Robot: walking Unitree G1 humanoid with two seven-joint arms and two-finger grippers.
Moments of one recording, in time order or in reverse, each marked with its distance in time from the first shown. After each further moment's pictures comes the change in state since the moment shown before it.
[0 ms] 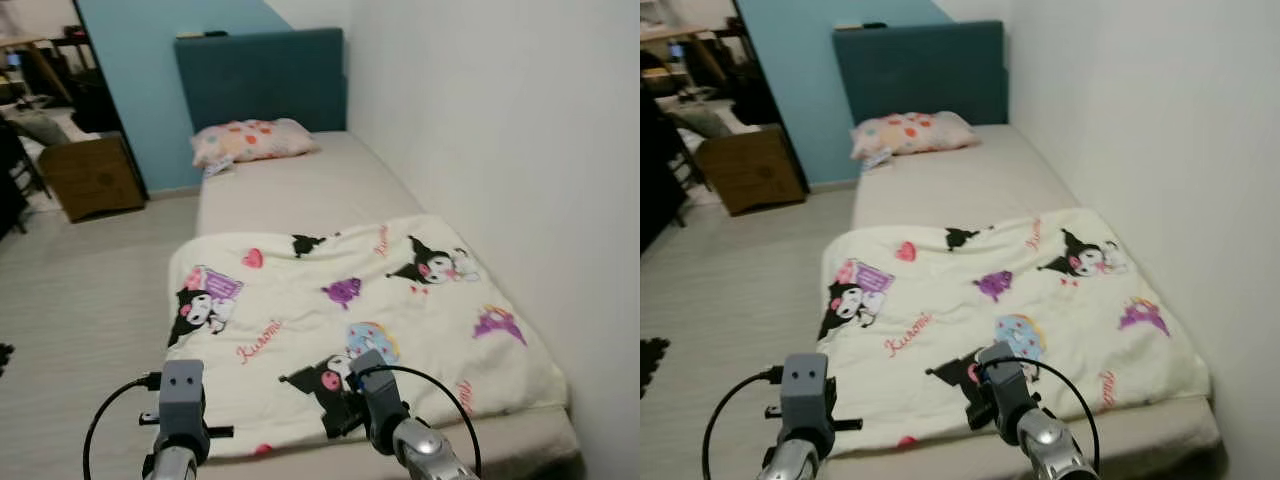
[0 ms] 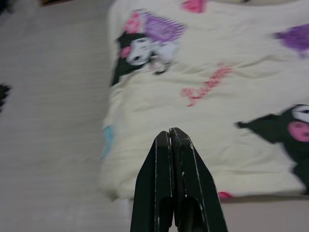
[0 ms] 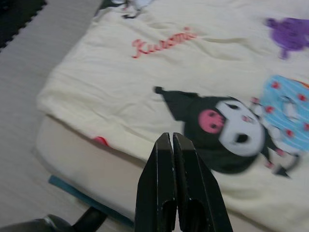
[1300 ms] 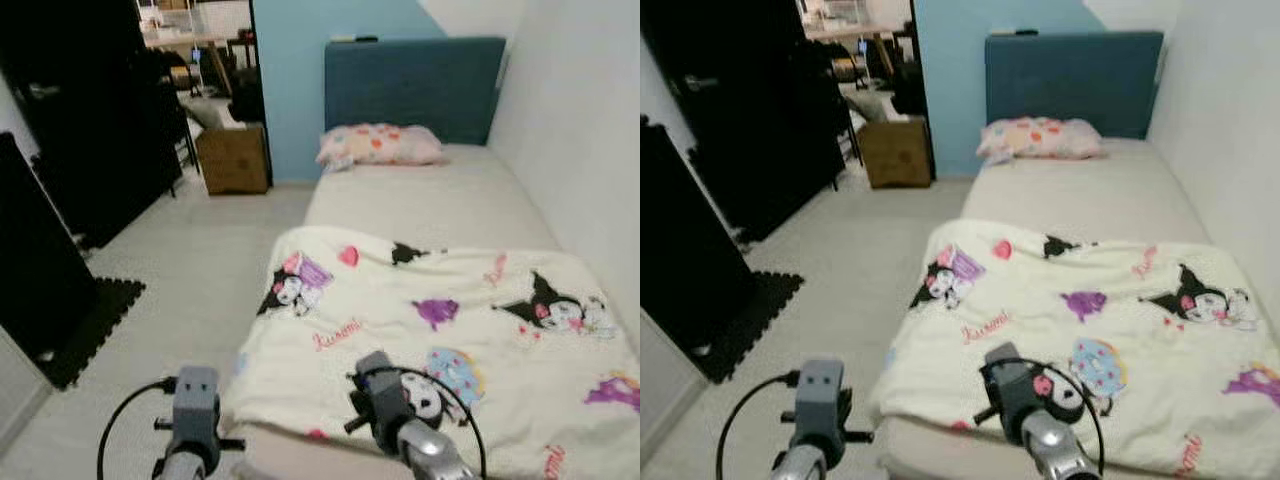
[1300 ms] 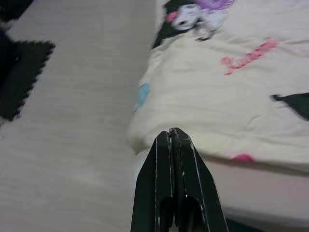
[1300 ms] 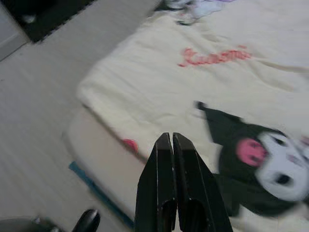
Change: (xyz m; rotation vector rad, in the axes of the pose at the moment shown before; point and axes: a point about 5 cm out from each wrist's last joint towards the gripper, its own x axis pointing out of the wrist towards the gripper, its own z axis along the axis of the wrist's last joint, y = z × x) left arm -0.002 -0.010 -0.004 0.028 0.060 -0.104; right arm -0.004 -0.006 -0.005 0.022 0.010 -0.059
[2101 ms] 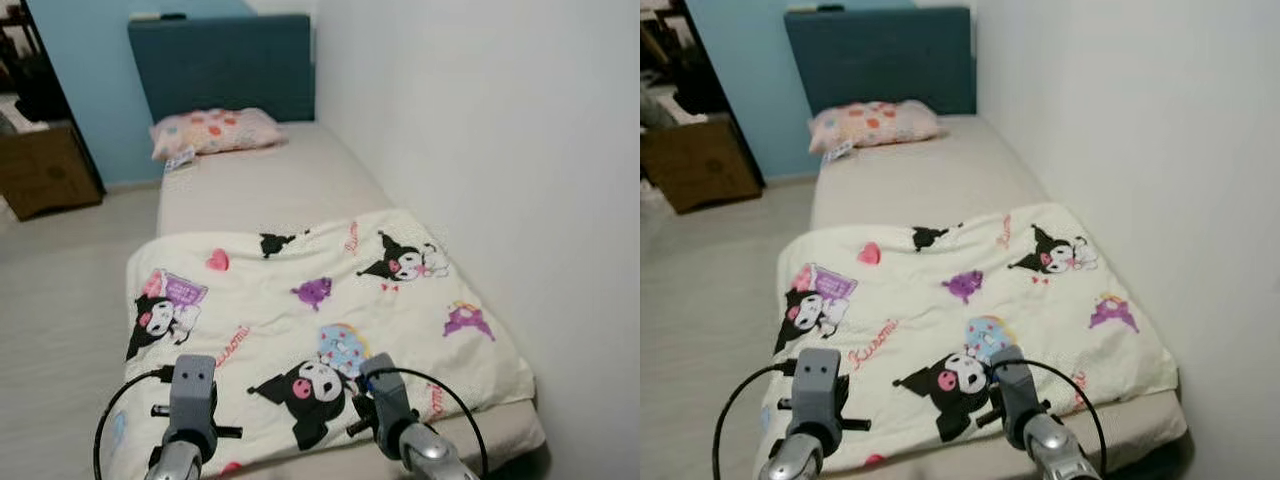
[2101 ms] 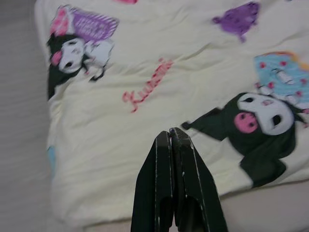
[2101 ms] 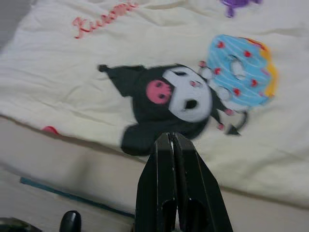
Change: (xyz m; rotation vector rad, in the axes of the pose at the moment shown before) left arm 0.004 0.003 0.007 0.008 -0.036 0.007; right arm 0.000 0.002 -0.004 0.022 0.021 0.009
